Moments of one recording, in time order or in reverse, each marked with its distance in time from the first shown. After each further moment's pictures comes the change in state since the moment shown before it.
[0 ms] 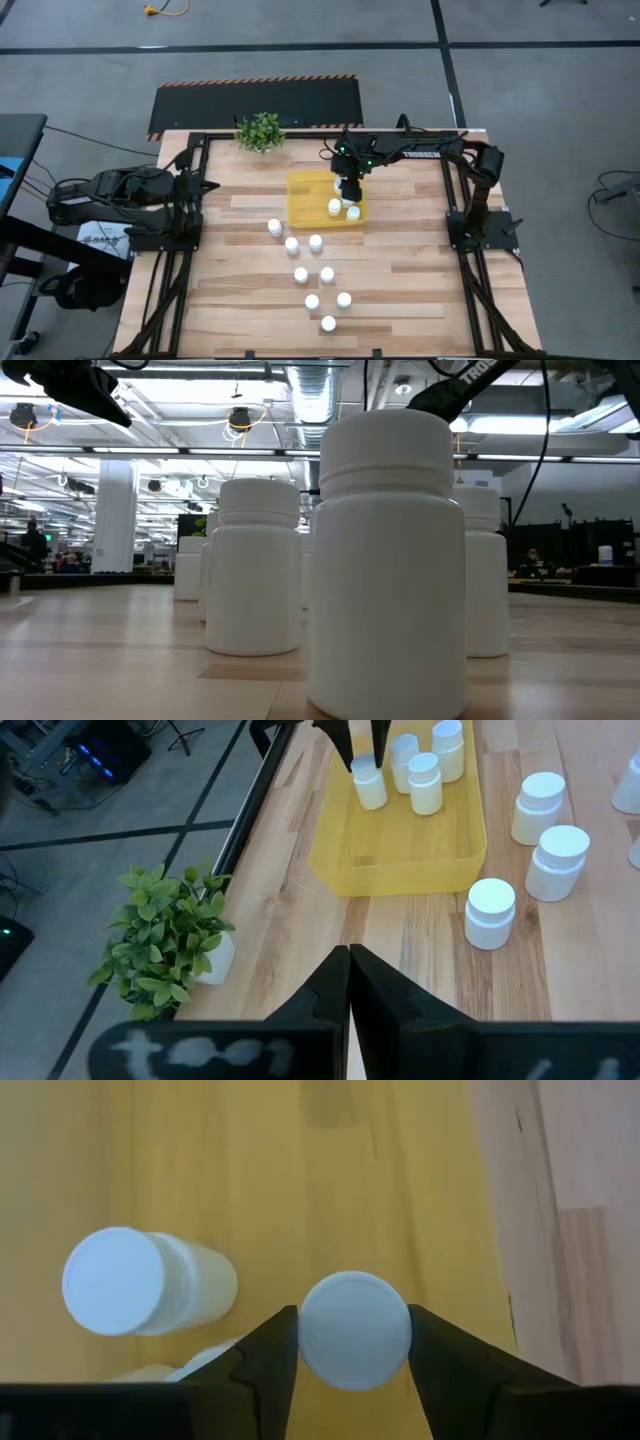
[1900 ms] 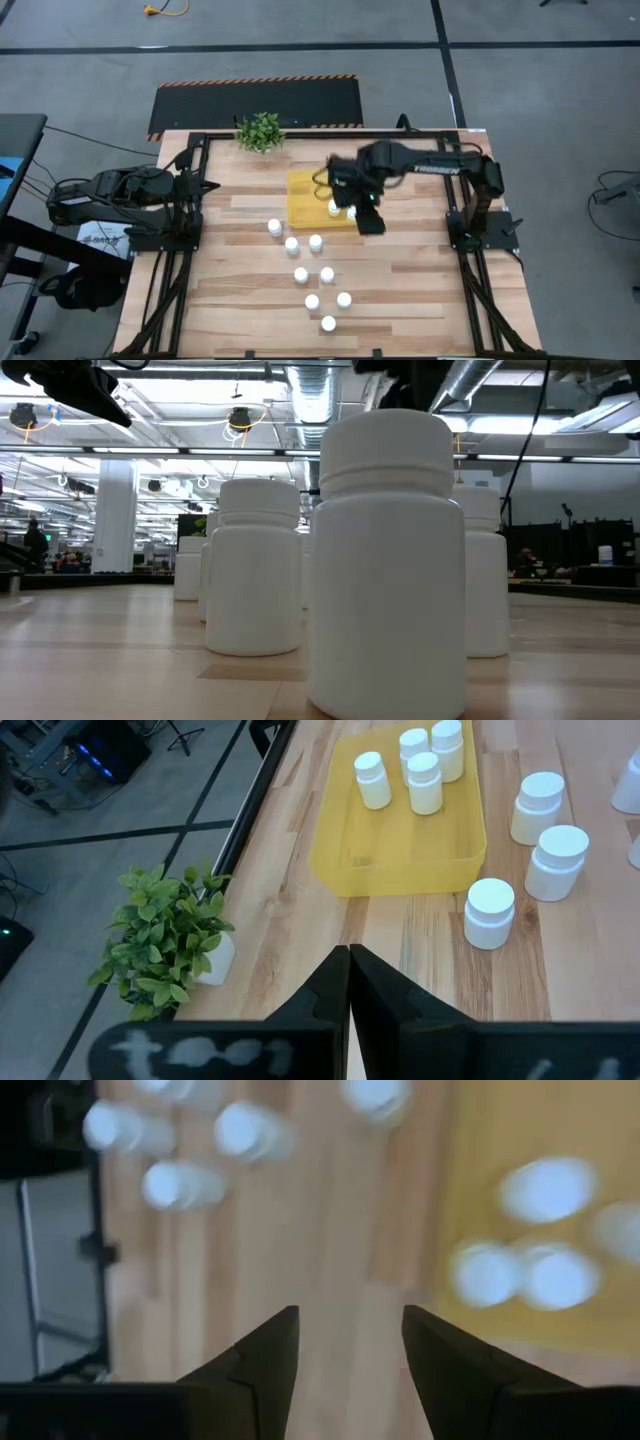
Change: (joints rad) left arm 0.000 0.000 0.000 0.000 0.000 0.000; right arm 0.361 -0.014 0.606 -0.930 -0.116 0.172
